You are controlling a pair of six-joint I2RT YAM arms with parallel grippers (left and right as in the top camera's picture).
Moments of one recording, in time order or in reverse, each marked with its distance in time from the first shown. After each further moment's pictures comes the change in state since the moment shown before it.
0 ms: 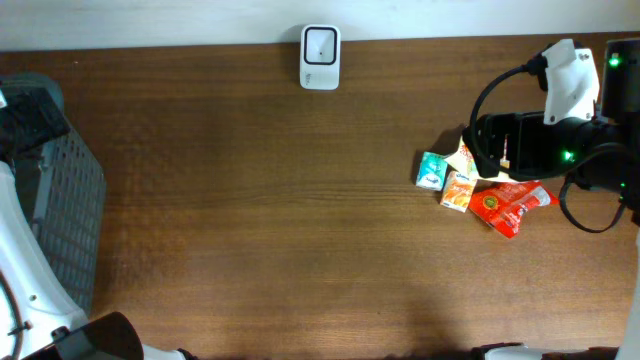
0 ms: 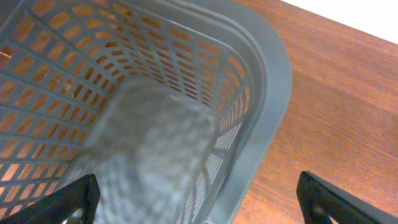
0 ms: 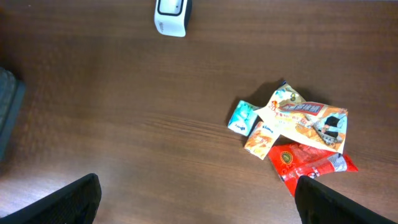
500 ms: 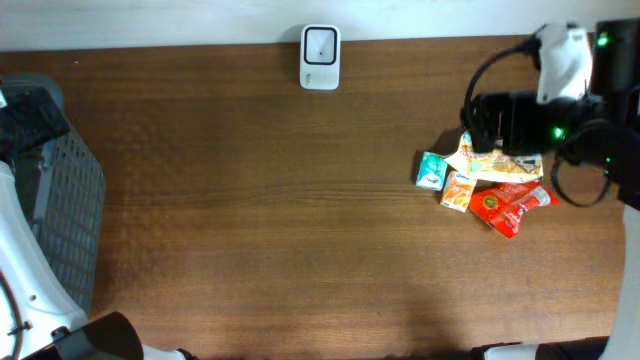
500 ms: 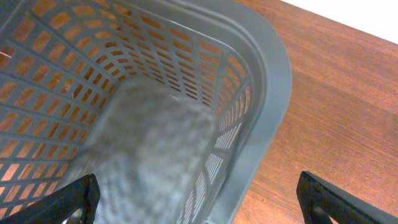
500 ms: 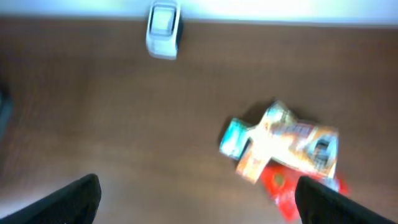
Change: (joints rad) left arm 0.000 0.000 0.000 0.000 0.000 0.000; right arm 0.000 0.043 0.000 0.105 0.037 0.000
